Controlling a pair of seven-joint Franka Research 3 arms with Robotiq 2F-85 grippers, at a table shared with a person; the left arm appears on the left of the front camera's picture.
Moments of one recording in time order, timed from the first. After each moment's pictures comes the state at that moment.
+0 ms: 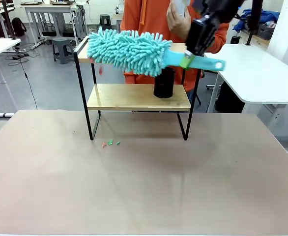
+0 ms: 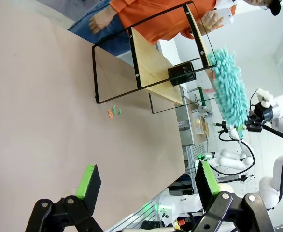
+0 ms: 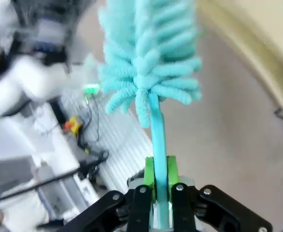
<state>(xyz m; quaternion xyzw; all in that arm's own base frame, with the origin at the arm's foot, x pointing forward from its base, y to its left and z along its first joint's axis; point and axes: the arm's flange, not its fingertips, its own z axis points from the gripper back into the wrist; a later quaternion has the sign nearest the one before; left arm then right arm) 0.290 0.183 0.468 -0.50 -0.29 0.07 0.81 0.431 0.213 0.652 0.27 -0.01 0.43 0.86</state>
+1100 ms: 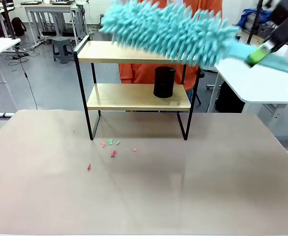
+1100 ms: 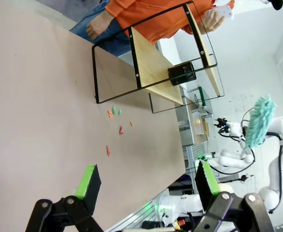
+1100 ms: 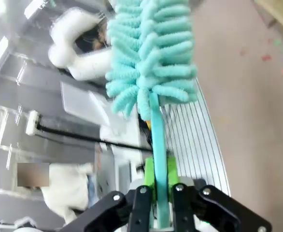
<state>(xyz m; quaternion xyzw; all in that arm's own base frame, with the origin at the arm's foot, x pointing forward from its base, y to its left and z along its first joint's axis) 0.290 0.183 0.469 -0.50 -0.29 0.07 0.81 0.378 0.035 0.633 0.54 -0.05 0.40 0.74</state>
